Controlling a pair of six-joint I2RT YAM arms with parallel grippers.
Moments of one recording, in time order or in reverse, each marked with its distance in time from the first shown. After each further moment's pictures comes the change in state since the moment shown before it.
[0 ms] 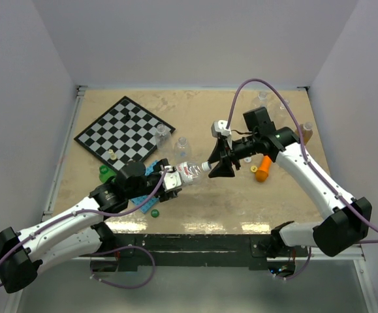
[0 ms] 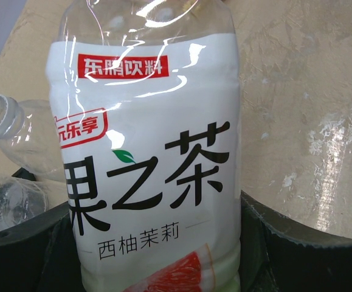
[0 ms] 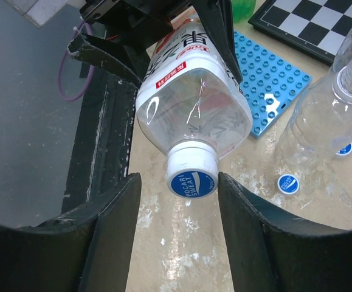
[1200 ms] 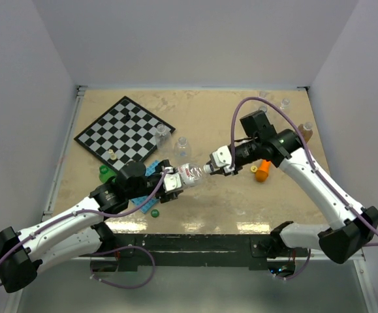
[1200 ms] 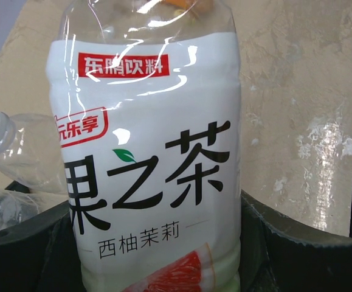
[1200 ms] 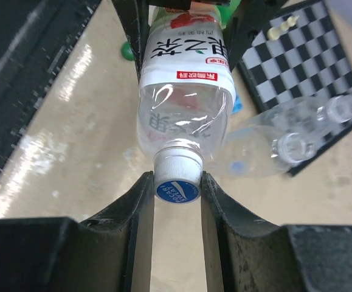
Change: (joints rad) left arm -0.002 0.002 0.000 -0.005 0.031 -0.001; right arm 0.092 -0.045 0.074 -0.167 0.177 -0.624
